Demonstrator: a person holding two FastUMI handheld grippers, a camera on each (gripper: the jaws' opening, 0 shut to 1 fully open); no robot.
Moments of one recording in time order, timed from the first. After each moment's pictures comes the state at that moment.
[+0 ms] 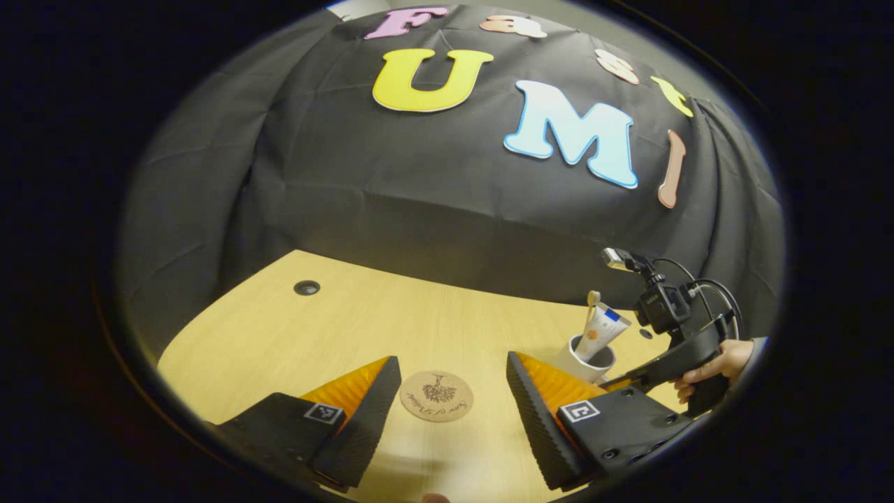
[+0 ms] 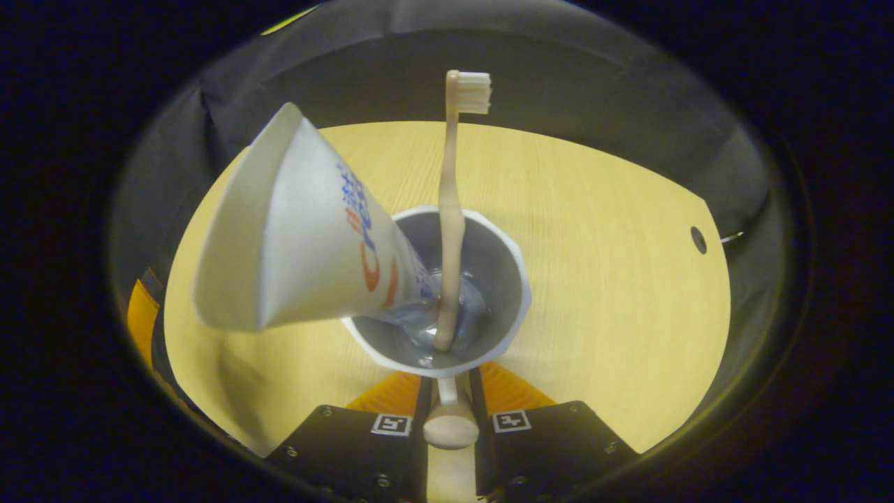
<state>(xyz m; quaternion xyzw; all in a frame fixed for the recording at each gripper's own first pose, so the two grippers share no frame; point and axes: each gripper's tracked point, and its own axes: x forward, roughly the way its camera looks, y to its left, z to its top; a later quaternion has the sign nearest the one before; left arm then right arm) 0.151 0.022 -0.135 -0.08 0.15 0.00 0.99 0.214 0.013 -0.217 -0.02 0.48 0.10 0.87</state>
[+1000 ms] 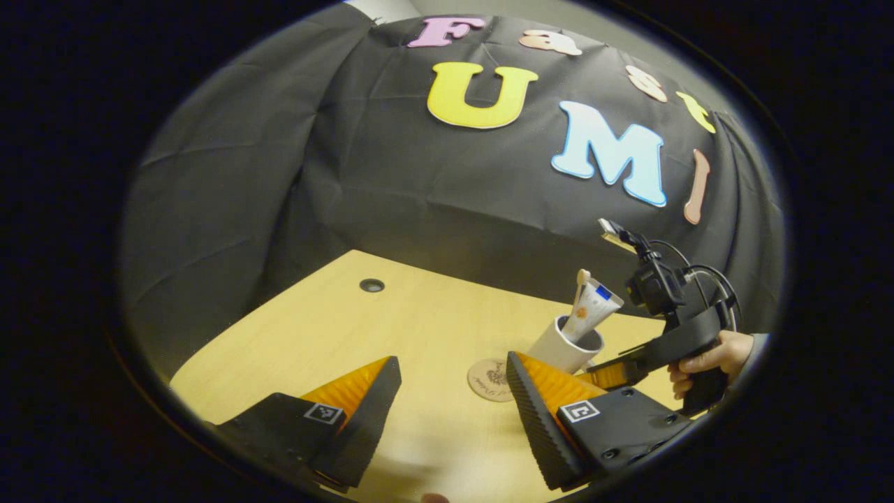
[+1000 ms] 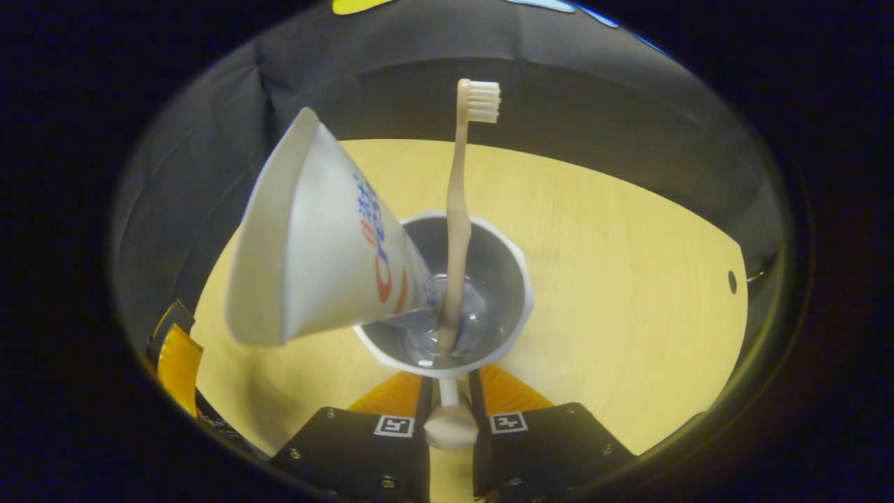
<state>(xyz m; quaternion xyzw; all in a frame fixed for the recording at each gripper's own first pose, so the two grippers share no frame) 0.079 0.108 -0.126 -0.10 0.13 0.07 0.98 0.199 0.145 -0.181 -0.03 0.44 0.19 0.88</state>
